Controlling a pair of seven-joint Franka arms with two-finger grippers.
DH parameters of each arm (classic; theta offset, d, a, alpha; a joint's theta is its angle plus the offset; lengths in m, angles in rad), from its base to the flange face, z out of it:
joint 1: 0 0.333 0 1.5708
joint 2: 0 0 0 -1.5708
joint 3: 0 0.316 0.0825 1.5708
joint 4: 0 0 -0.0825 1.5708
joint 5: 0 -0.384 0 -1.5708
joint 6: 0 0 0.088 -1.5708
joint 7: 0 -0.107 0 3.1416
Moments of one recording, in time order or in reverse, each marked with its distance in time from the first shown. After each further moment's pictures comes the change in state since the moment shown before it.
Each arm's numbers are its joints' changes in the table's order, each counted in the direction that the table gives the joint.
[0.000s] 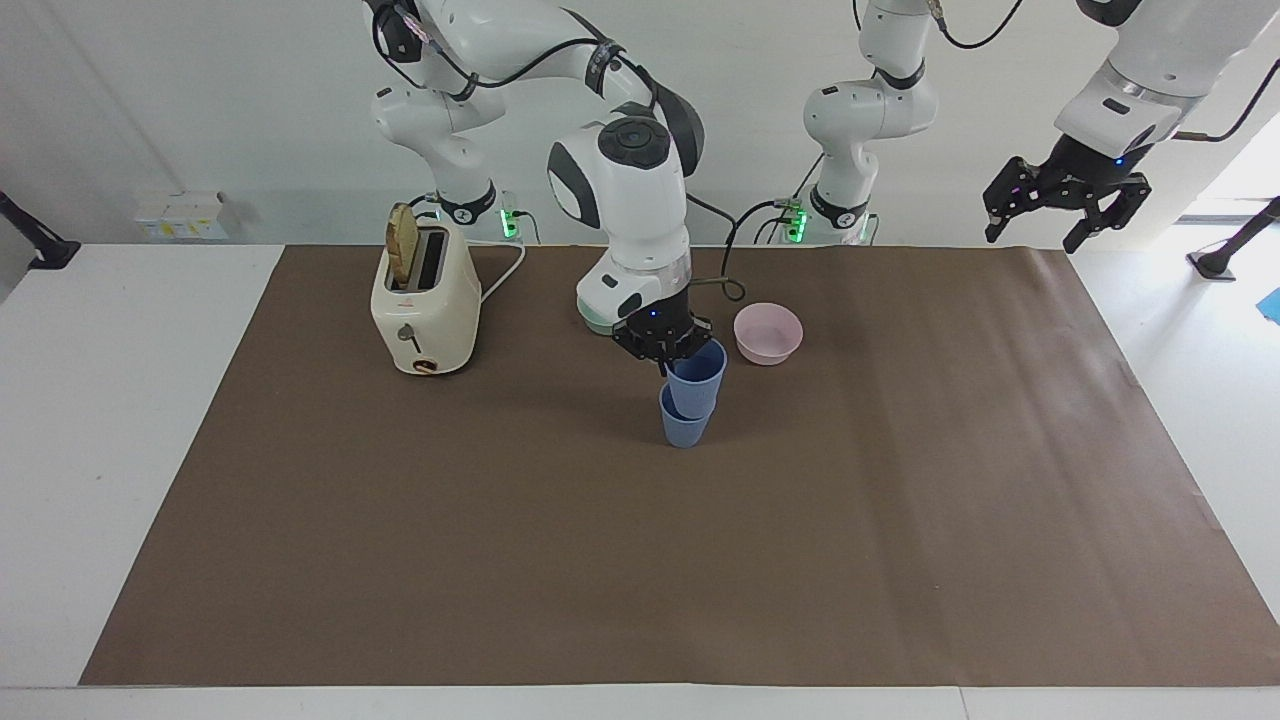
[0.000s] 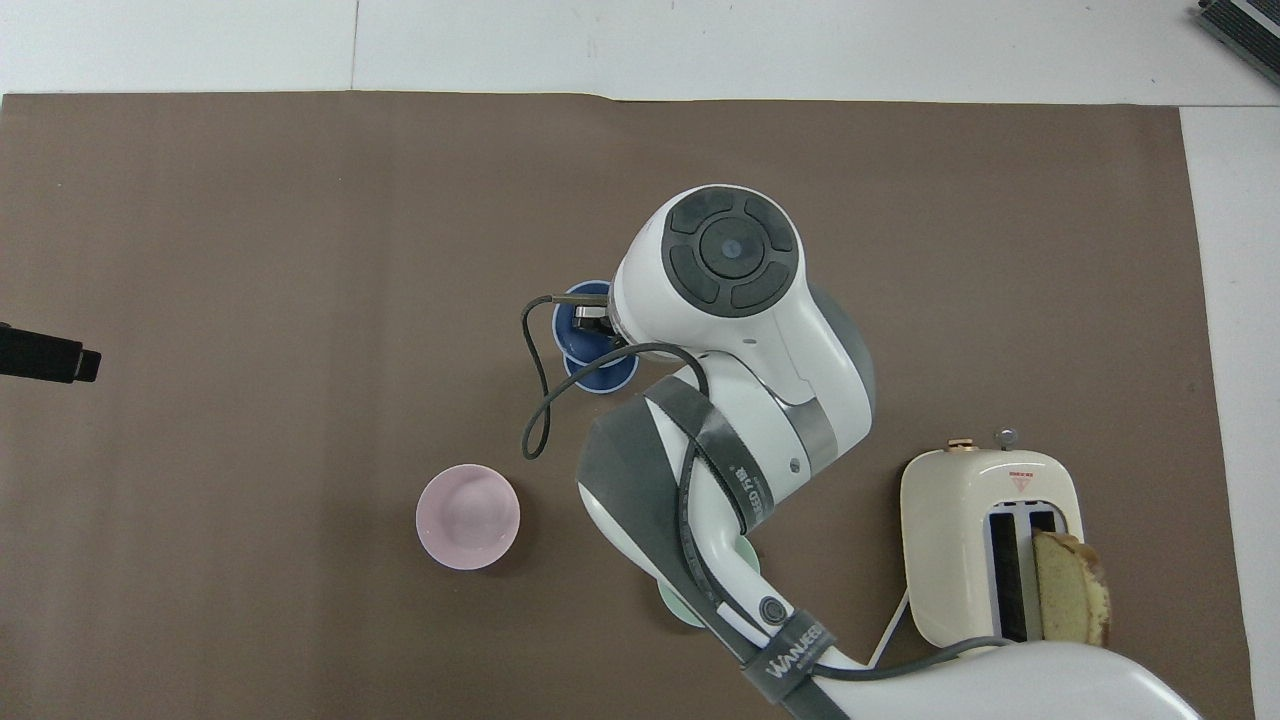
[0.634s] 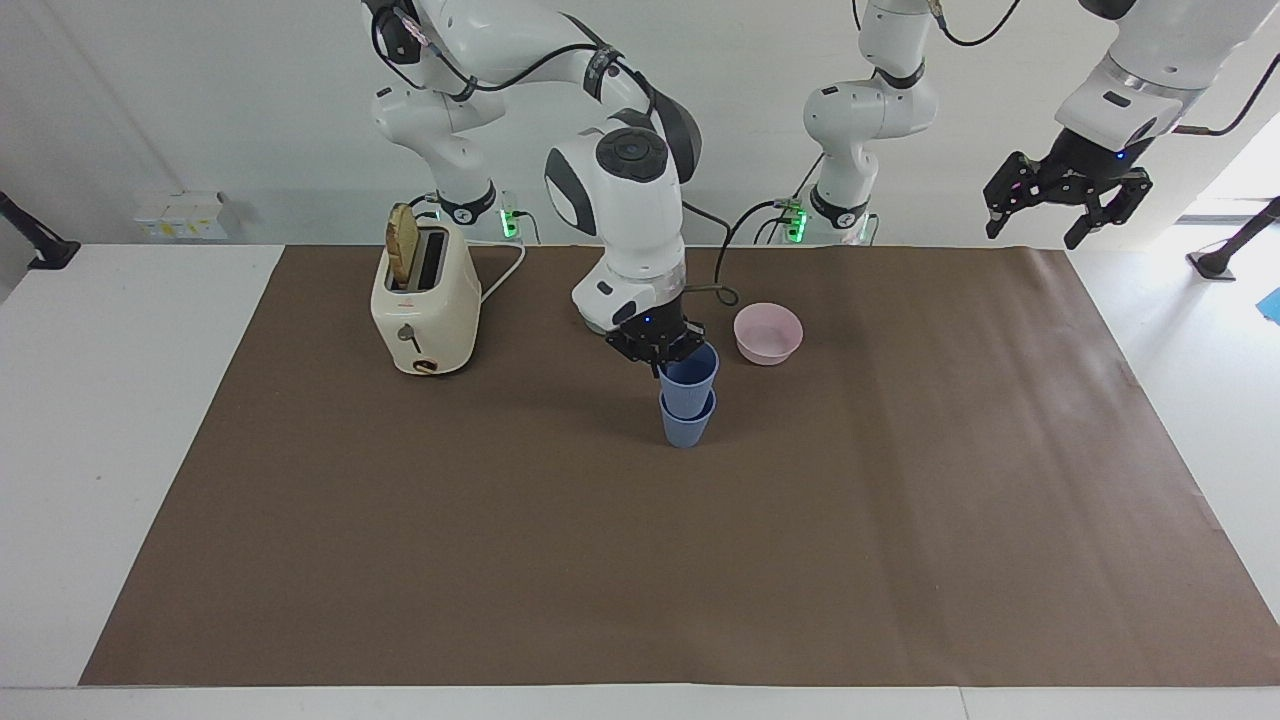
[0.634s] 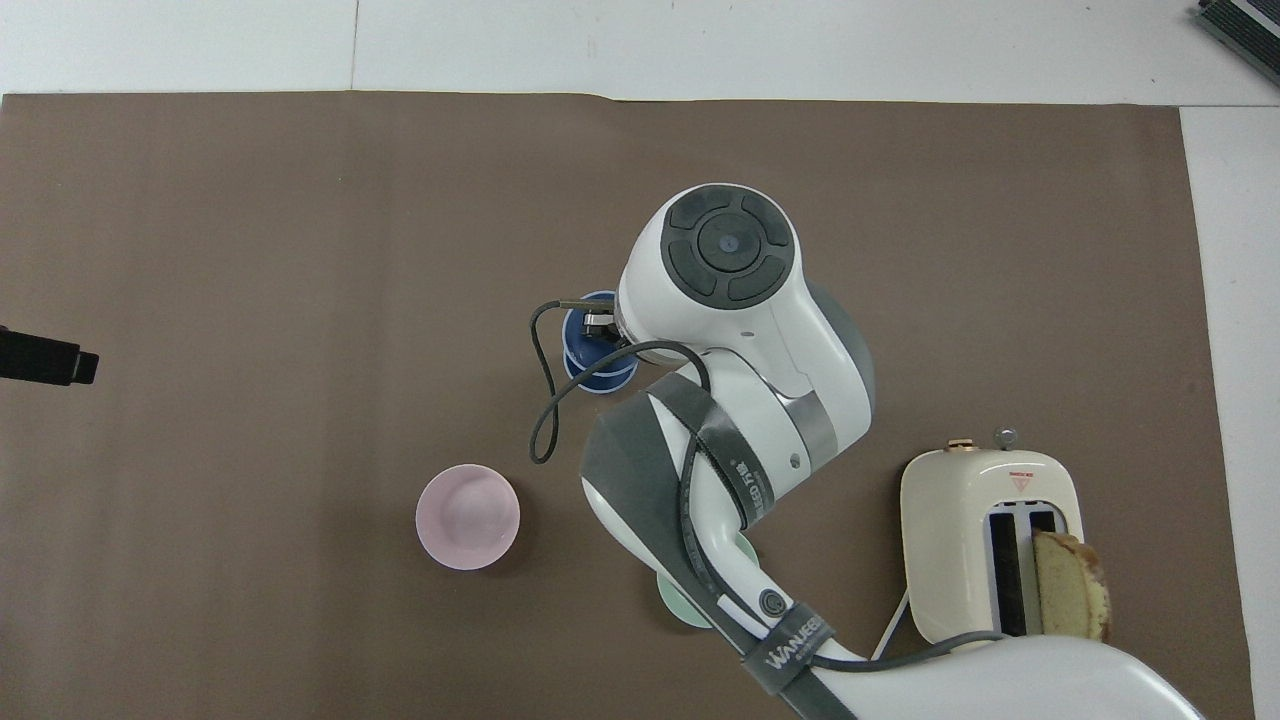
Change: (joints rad) left arm 0.000 0.003 0.000 -0.002 0.000 -0.002 0.000; right arm -0.003 -0.005 0.002 -0.009 0.000 -0.042 0.000
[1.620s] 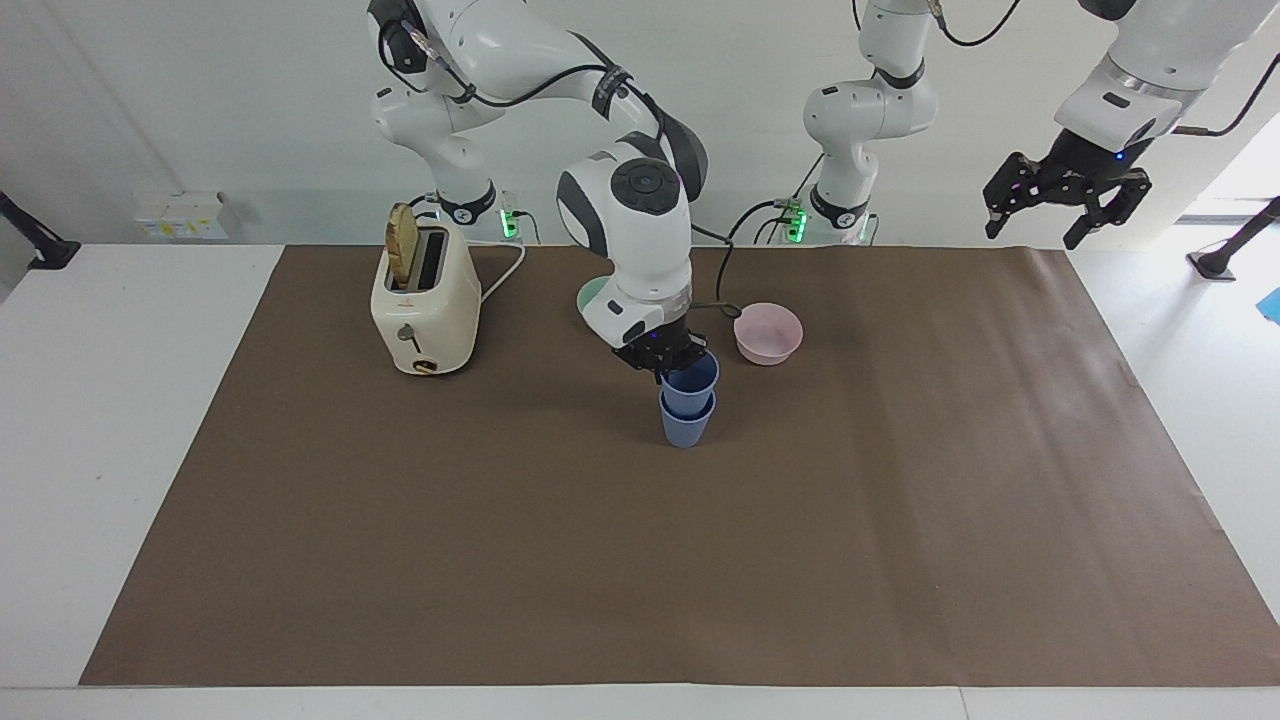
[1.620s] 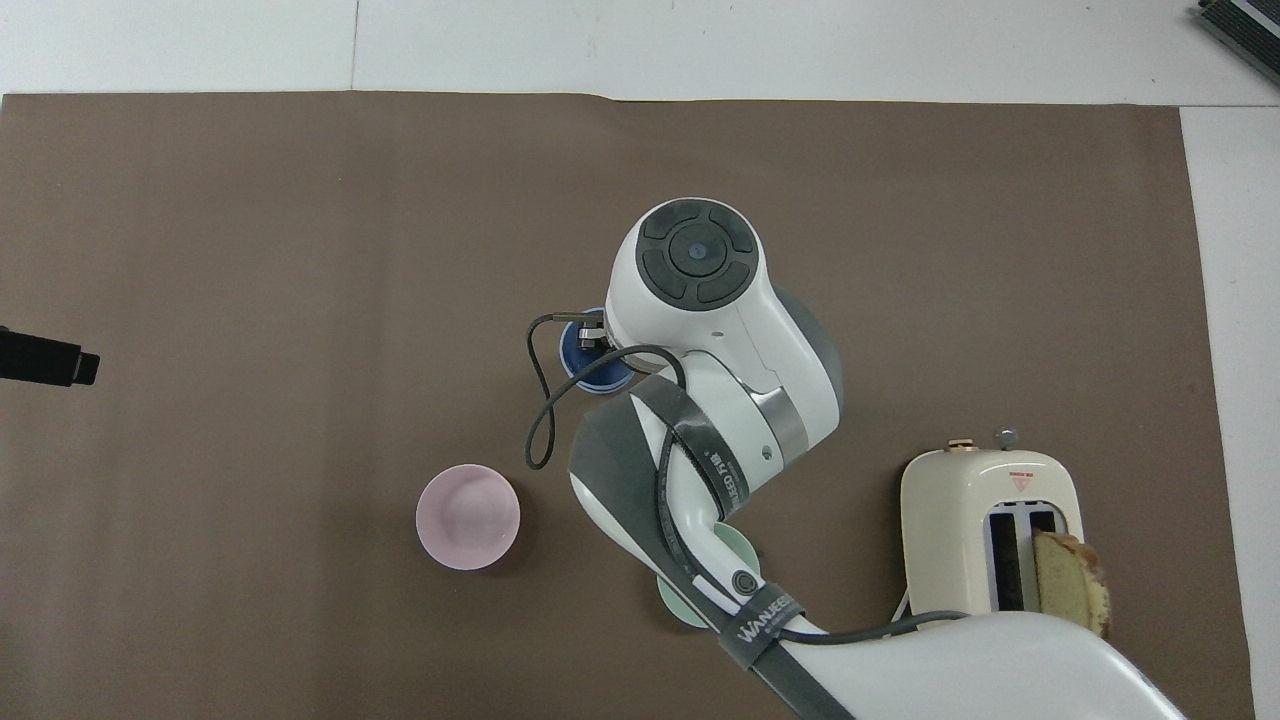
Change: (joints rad) left arm 0.000 0.000 0.000 -0.002 0.000 -0.001 0.000; right arm 0.010 -0.044 0.001 -0.011 0.000 0.013 0.000
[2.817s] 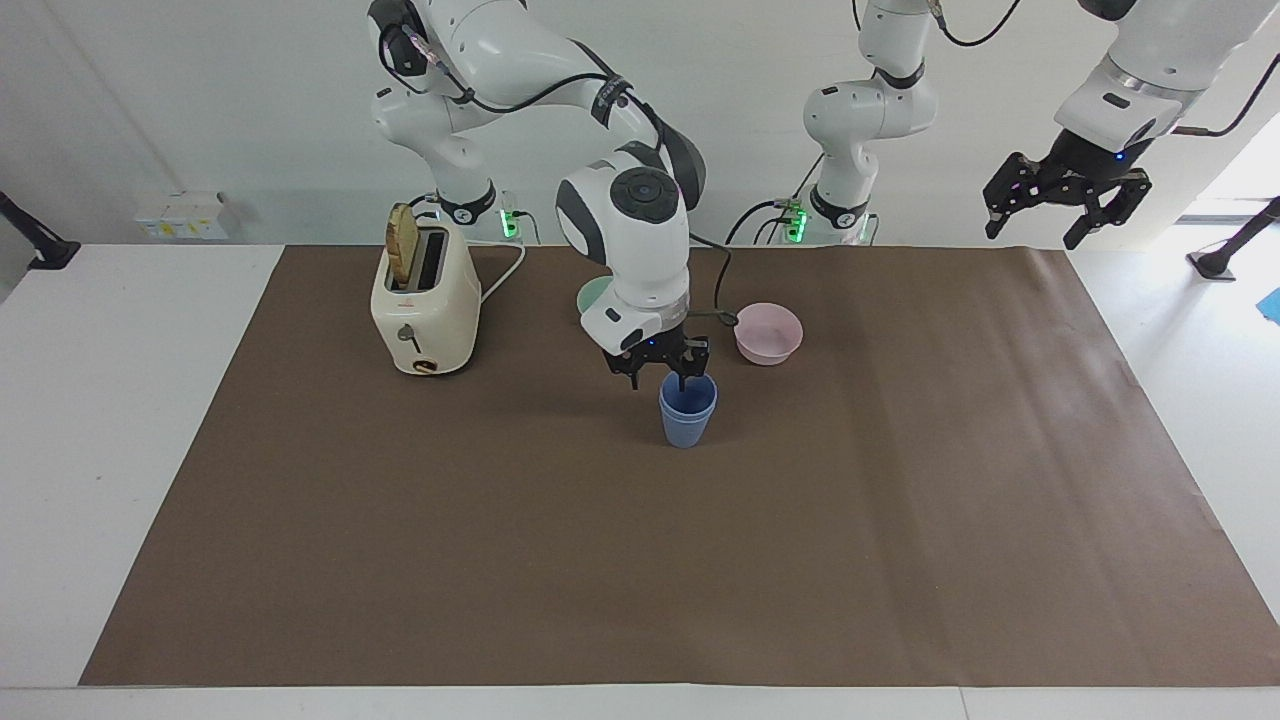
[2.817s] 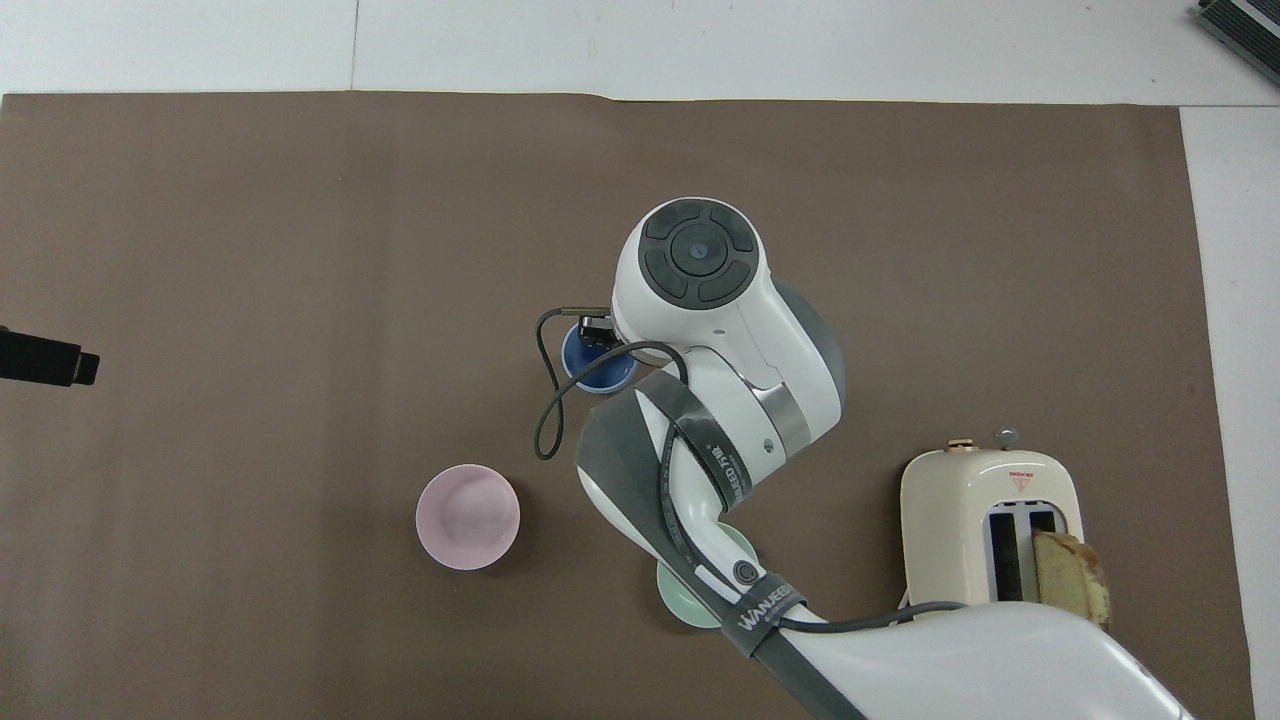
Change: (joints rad) left arm 0.000 0.000 0.000 0.000 0.000 0.000 0.000; right arm -0.014 -0.005 -0.007 0.002 0.050 0.013 0.000
